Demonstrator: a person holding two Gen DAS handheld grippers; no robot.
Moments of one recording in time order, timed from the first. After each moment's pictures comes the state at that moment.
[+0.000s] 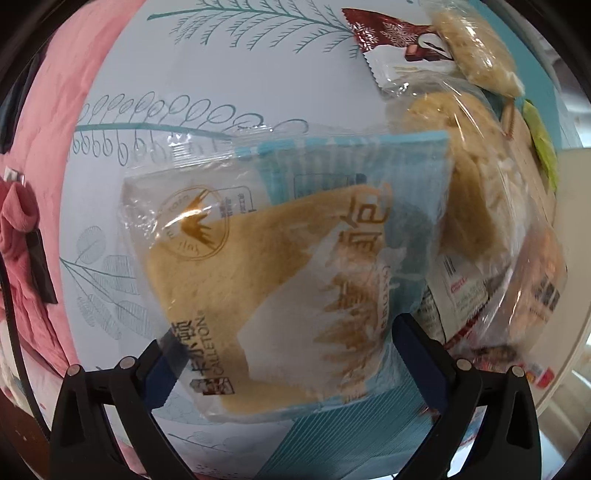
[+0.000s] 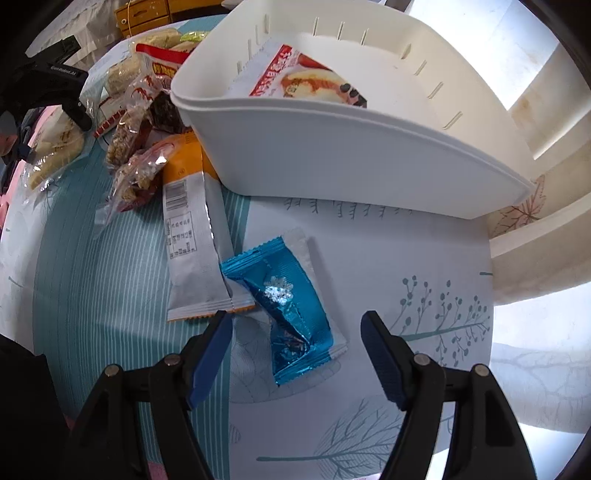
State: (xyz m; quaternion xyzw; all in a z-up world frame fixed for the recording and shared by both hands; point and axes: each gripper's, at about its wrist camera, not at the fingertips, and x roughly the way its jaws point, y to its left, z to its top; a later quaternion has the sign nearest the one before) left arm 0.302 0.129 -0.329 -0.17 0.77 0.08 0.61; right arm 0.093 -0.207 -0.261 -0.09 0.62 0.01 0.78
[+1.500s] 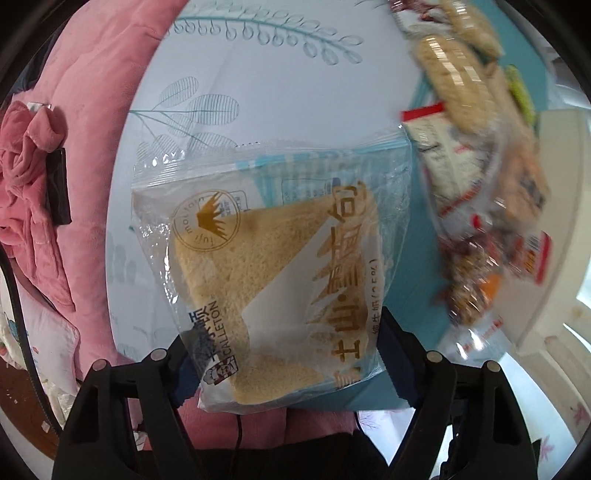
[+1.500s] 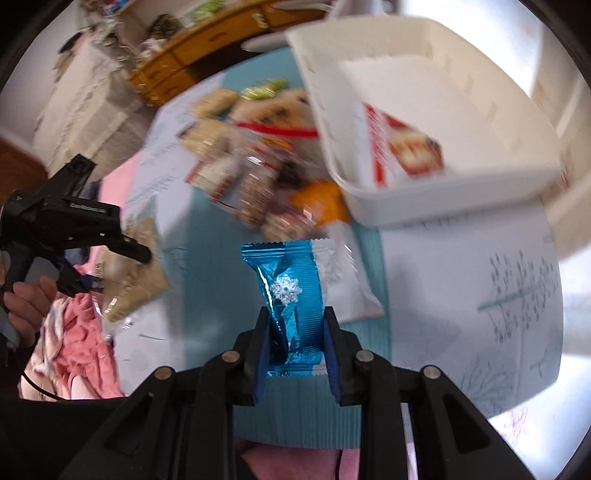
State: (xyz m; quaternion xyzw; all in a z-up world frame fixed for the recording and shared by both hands) left arm 0.179 0.120 -0.250 -0.20 0.79 0.09 0.57; right arm 0.079 -0.188 -0.182 0.12 0.60 0.09 0.79
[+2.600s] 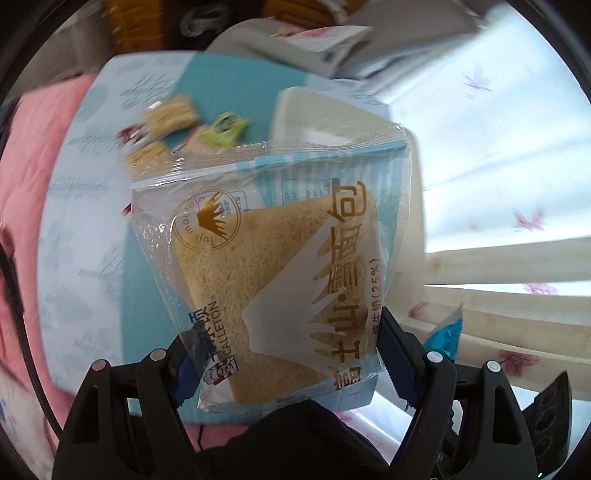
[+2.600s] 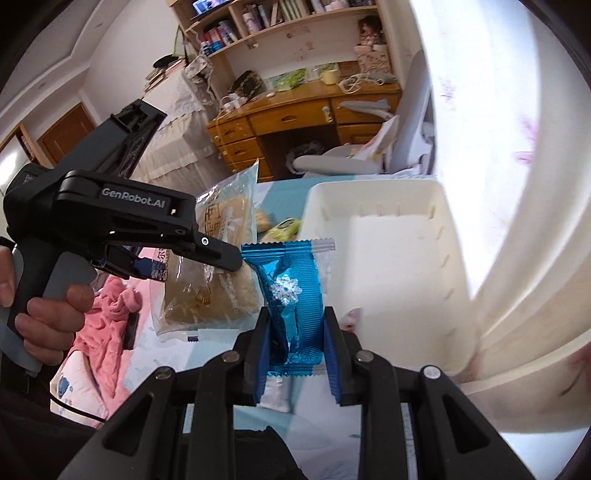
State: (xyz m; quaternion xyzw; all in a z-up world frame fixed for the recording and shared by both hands) left arm 0.228 -0.113 -0.082 -0.17 0.67 -0.07 0.72; right arm 0.133 -0.288 -0.061 0.05 0.46 0.20 0.87
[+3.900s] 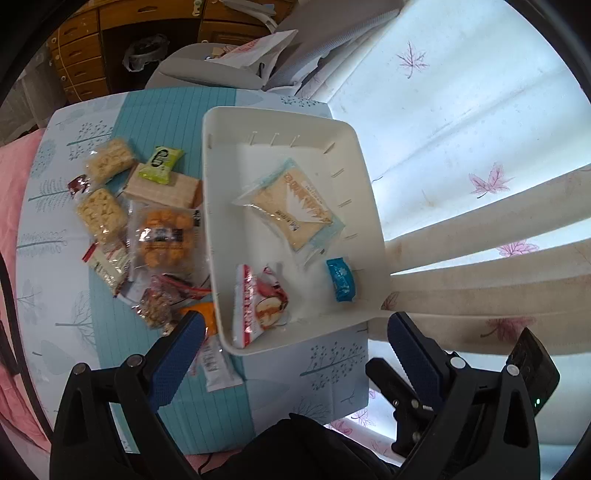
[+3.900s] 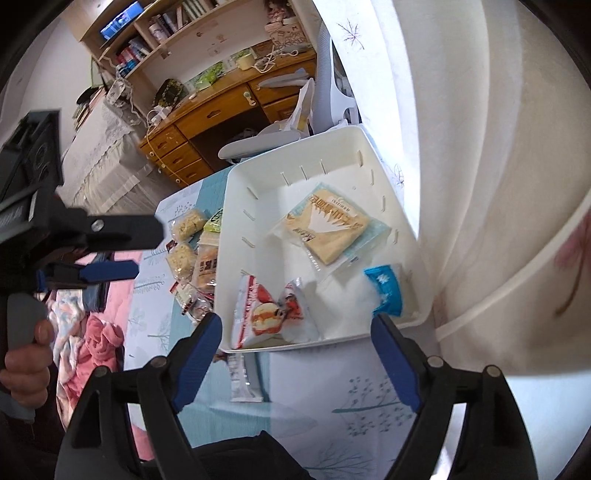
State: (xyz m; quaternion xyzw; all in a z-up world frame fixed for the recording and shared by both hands) left arm 0.224 -0.144 -0.069 -0.14 0.63 -0.15 0.75; right arm 0.134 -0.332 -0.093 0.15 0.52 0.09 0.84
